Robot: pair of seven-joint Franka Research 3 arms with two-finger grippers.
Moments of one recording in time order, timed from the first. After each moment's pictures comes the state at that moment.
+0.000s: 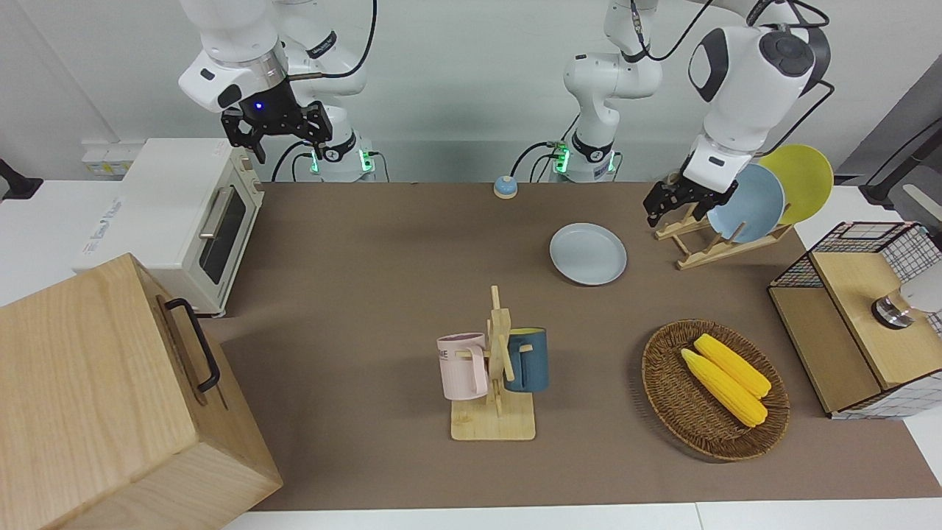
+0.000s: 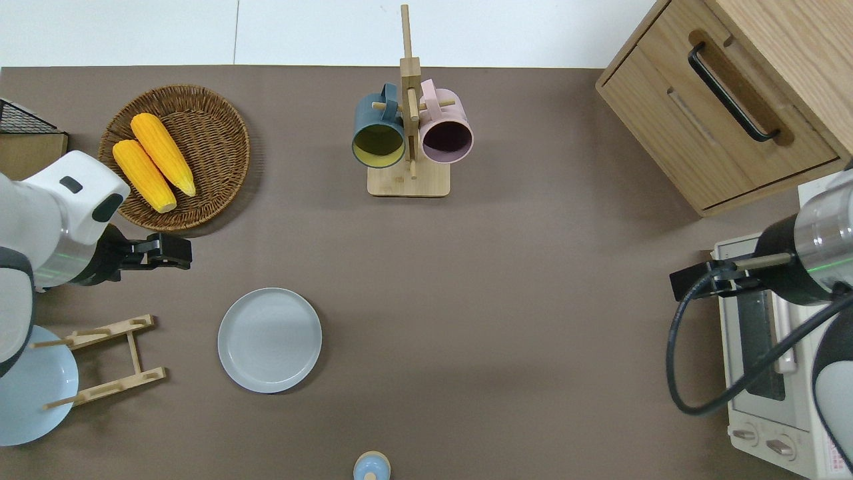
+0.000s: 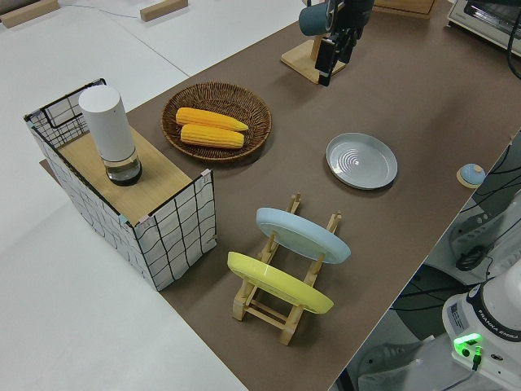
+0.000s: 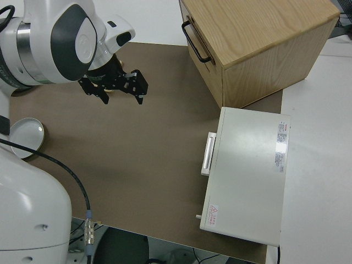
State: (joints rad) left arm -0.11 -0.03 0.05 -1.83 -0.02 1.75 -0.18; right arm -0.09 -0.02 0.23 -1.50 0.00 1.36 0.06
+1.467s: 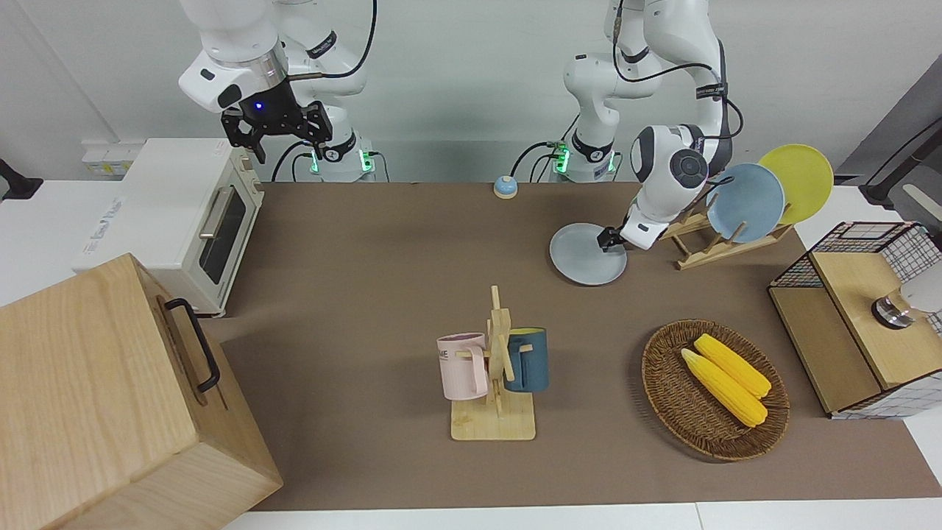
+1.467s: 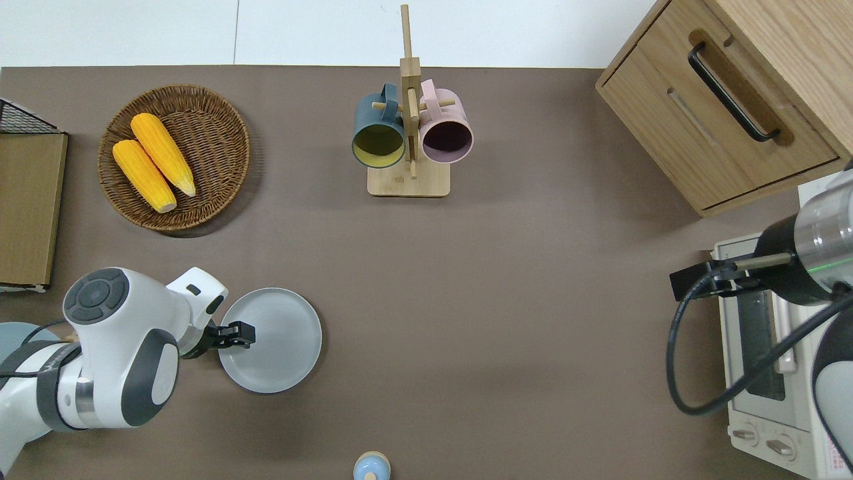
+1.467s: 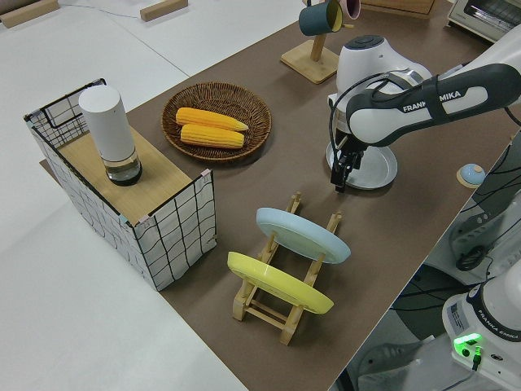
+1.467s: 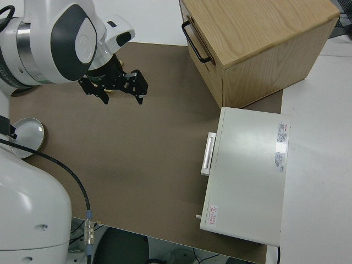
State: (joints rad) left arm -0.11 -0.01 0.04 -2.41 -0.03 2.17 -0.18; right arm -0.09 -0.02 0.23 -1.50 0.00 1.36 0.06
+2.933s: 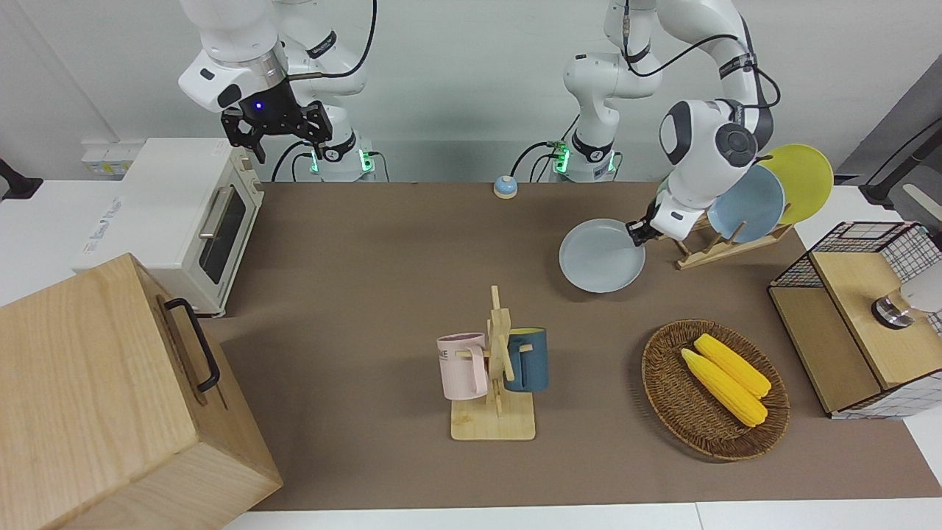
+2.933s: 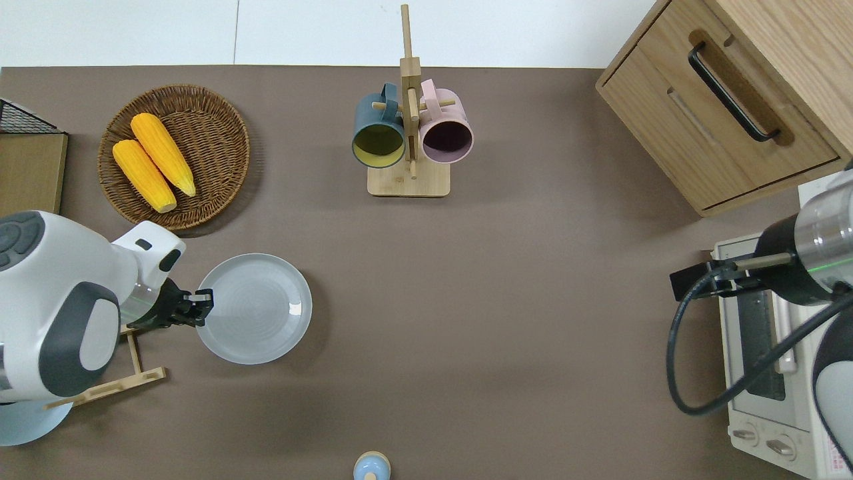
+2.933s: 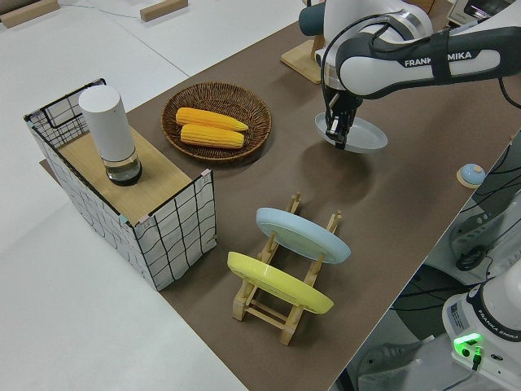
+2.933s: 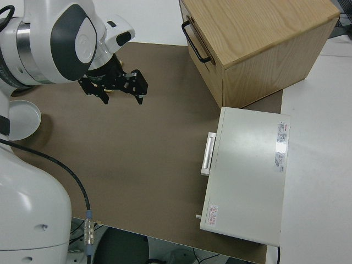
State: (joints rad) left arm -0.11 -0.03 0.08 -2.14 -0.07 1.90 -0.21; right arm -0.09 -0.02 0.23 -1.50 0.00 1.36 0.06
